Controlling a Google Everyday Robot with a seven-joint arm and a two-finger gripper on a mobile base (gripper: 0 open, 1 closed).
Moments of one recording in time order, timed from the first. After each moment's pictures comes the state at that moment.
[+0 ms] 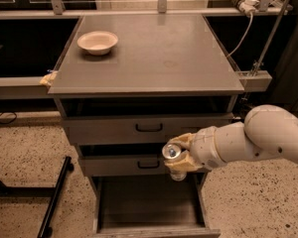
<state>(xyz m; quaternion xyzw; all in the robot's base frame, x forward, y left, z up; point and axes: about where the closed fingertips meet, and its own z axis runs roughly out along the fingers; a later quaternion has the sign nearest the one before) 0.473 -0.079 0.731 -0.58 0.70 0.19 0.36</state>
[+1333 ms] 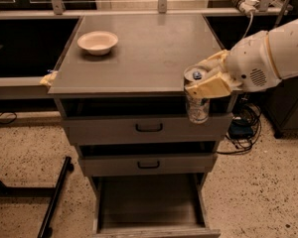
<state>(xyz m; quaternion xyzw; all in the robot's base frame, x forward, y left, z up) 0.500 -0.113 0.955 -0.52 0.73 0.18 0.40</state>
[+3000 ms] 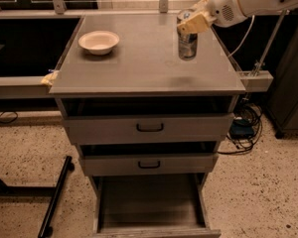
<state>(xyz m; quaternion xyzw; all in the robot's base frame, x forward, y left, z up) 0.693 -0.121 1.003 -0.50 0.72 0.14 0.46</state>
